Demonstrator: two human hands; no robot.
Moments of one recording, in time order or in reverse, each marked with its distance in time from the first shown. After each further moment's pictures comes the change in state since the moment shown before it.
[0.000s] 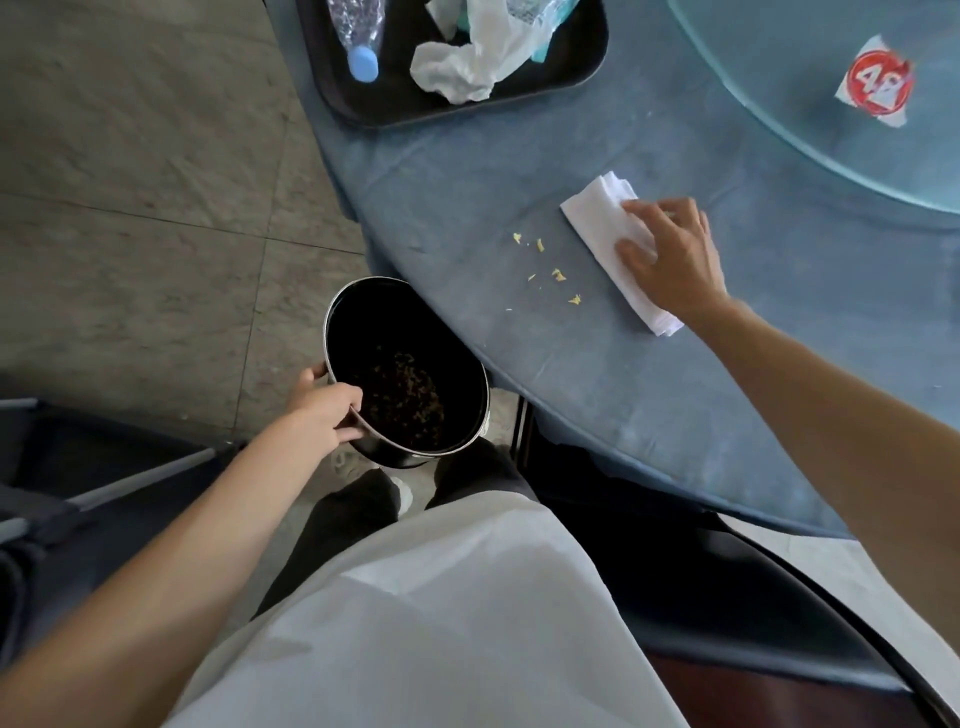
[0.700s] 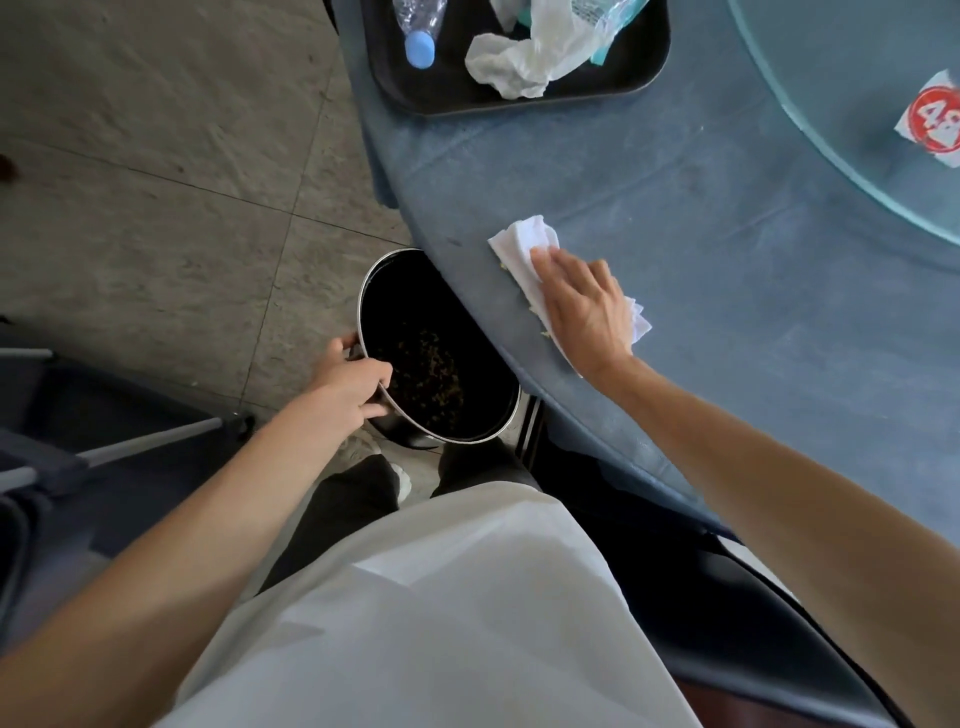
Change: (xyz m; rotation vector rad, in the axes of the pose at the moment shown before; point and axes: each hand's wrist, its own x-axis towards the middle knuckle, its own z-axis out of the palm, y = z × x) left_hand -0.011 0.012 0.003 -0.085 -0.075 0.056; right_hand -0.040 -0.099 0.080 -0.101 0.171 -0.376
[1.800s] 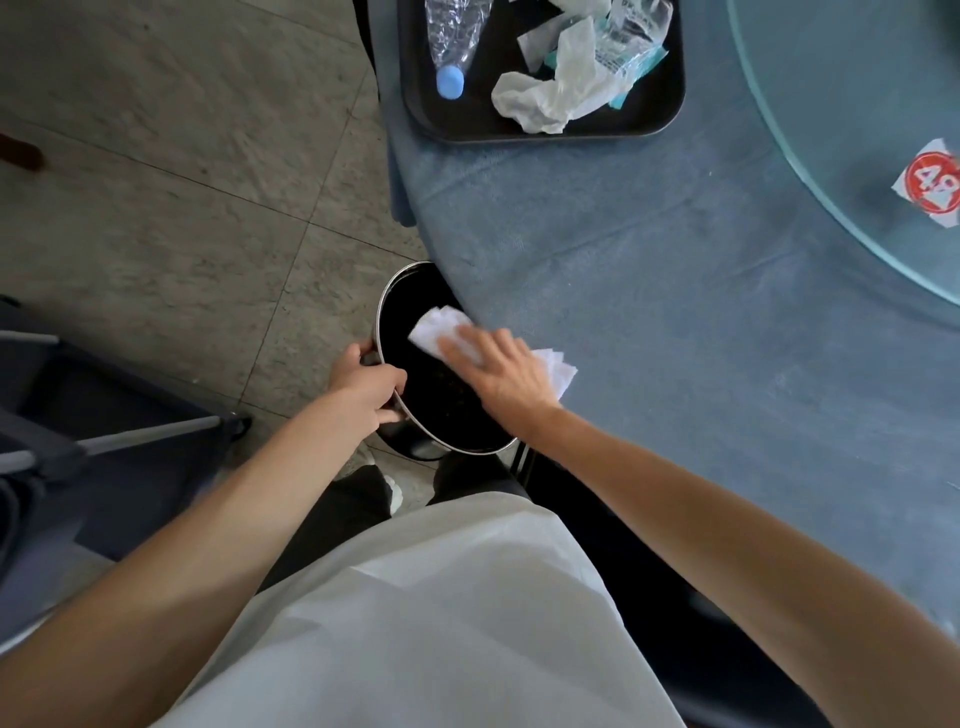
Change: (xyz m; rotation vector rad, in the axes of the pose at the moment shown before) left_hand -0.023 0.011 0.013 -0.043 0.023 -0.004; right_hand -0.021 -0.078 0.028 0.054 -0.167 -0.383
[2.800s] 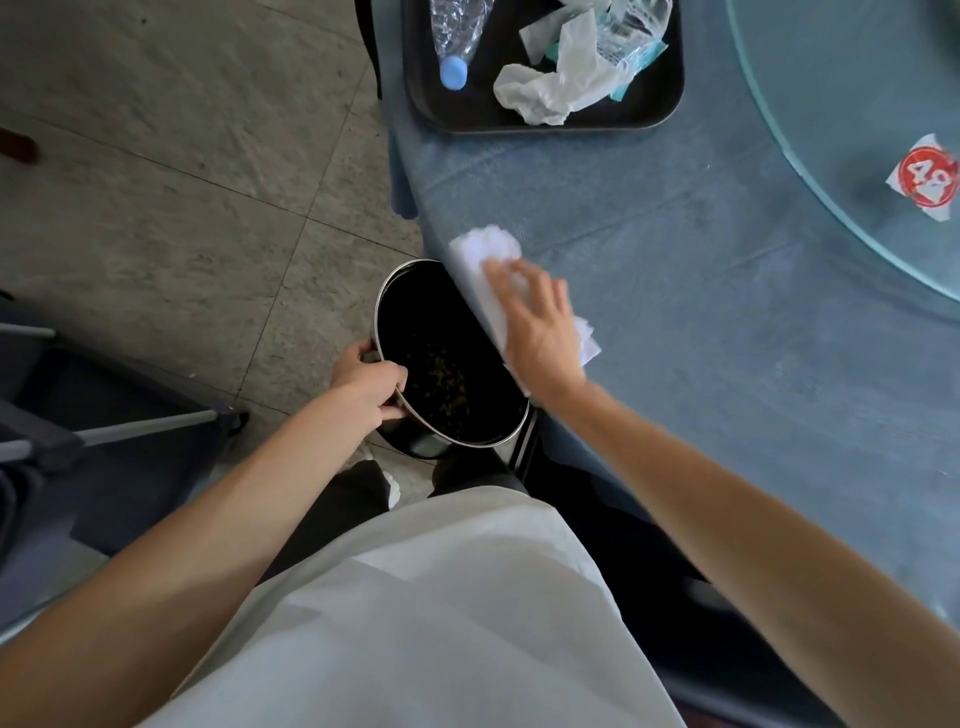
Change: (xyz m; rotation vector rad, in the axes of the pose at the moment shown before) left_hand 0.008 -0.015 -0.005 -0.014 0.011 -0.018; right_hand 0.017 0.019 -0.031 0.120 0.240 0.289
